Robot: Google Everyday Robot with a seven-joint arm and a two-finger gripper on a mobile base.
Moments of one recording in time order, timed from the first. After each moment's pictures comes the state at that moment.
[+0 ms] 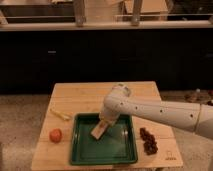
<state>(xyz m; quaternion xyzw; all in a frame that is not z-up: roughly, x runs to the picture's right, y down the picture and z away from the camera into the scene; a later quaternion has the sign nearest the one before) 0.002 0.163 0.785 -0.20 -0.20 -0.44 0.85</state>
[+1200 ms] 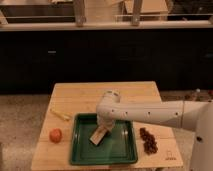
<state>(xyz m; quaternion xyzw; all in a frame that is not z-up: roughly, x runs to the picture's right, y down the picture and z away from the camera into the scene) -0.005 0.202 0.809 -0.23 -0.17 -0.43 0.85</state>
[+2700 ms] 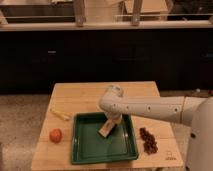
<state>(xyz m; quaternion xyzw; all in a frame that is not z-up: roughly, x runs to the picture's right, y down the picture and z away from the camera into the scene) 0.036 0.165 0.825 -0.25 -0.09 -0.44 0.86</state>
